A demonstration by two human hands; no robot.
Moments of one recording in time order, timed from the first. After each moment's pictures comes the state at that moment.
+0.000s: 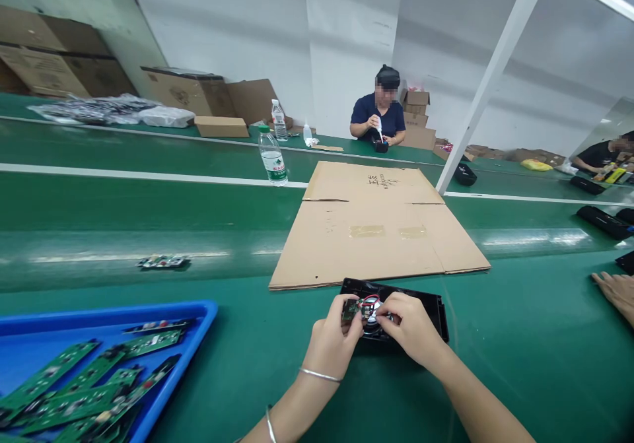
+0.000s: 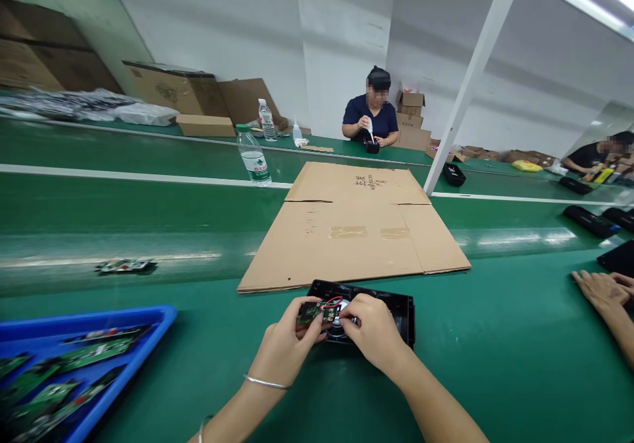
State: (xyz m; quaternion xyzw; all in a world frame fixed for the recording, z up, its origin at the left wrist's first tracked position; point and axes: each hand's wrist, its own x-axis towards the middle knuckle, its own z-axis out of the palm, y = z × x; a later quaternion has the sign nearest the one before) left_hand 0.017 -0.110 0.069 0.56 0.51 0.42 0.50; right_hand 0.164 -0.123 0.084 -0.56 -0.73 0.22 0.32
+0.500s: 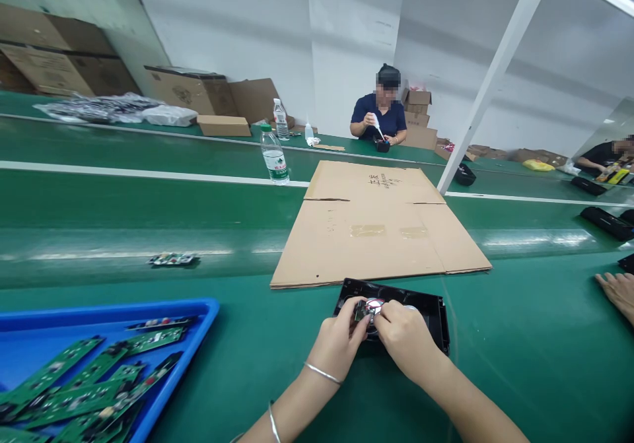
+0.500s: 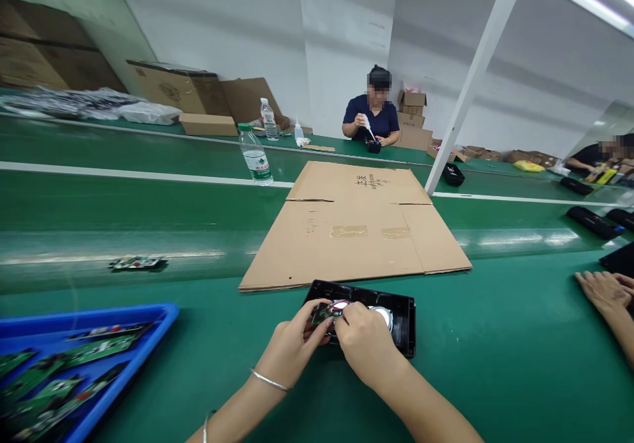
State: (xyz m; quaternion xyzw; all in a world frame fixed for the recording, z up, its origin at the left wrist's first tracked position) left_hand 0.016 -0.108 0.062 0.63 0.47 0.38 0.49; right_hand 0.156 -0.129 0.066 -0.49 -0.84 -0.16 0.18
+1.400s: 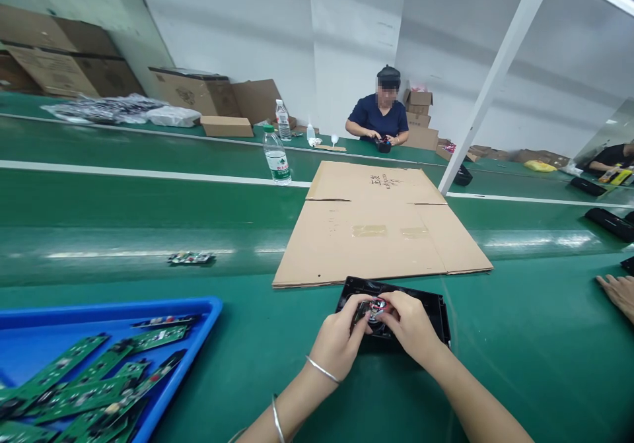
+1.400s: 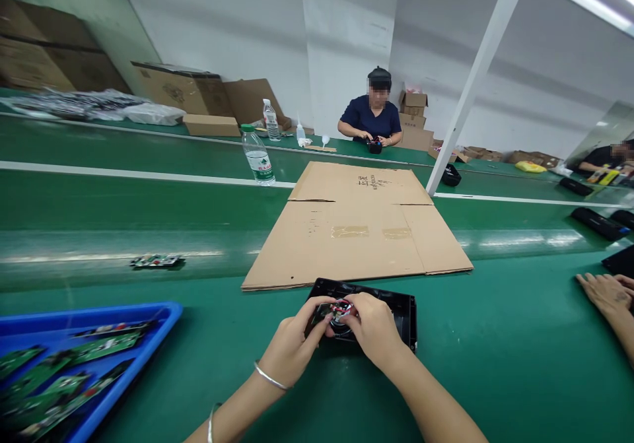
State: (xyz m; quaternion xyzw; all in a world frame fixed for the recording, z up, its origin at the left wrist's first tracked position) left_hand 0.010 -0.105 0.072 0.72 0.43 0.35 0.43; right_hand 0.167 -0.119 0.072 -0.57 -0.74 0.17 0.31
